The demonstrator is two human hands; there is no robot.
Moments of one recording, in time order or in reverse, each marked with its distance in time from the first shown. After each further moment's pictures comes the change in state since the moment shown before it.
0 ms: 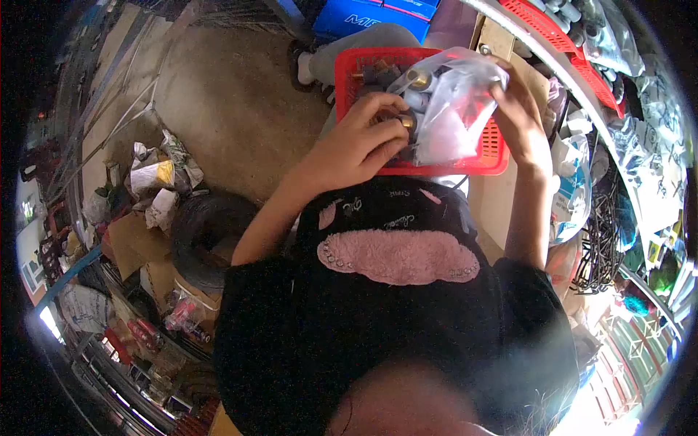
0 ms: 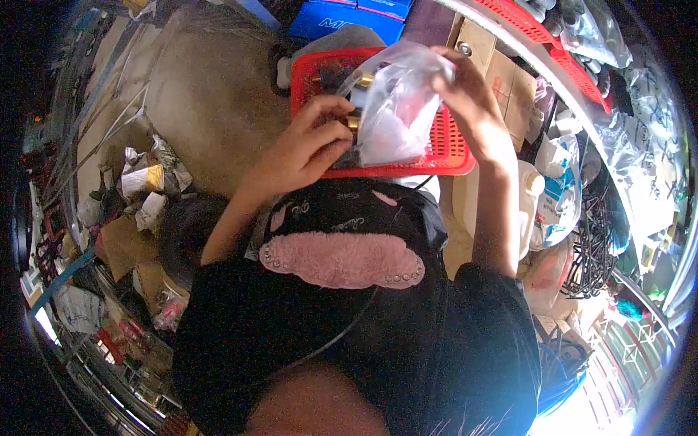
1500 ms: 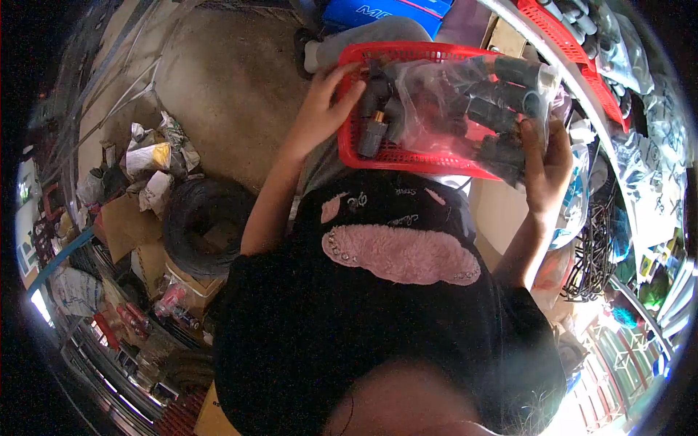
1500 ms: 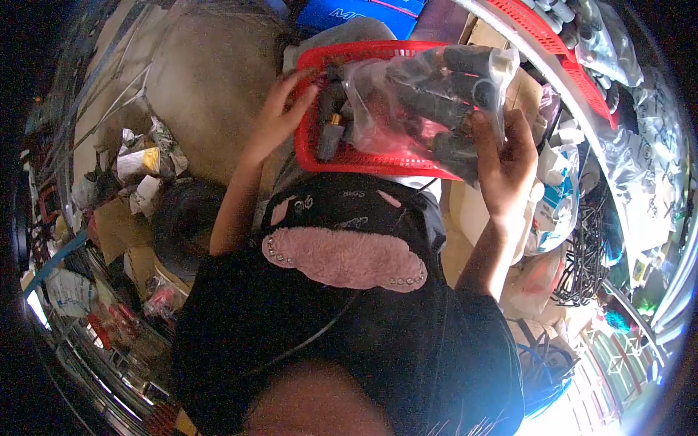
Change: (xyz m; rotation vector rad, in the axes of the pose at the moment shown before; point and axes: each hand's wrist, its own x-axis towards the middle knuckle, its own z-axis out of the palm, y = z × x) left_hand -0.030 -0.076 0.001 -0.016 0.379 -0.407; right_hand -0.059 -0.020 0.010 -0.492 0.375 -0.056
